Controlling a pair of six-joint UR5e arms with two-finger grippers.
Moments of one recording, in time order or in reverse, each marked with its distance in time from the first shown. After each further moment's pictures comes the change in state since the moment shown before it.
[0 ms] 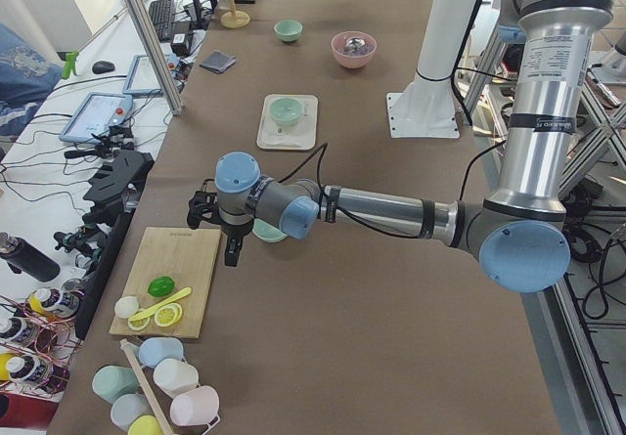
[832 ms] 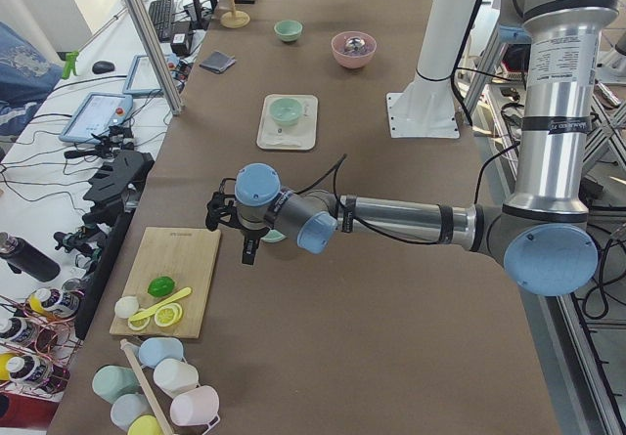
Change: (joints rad) left arm 0.000 0.086 -0.031 -0.146 -0.099 -0.040; right arm -0.033 0.013 -0.008 0.000 -0.007 0.017
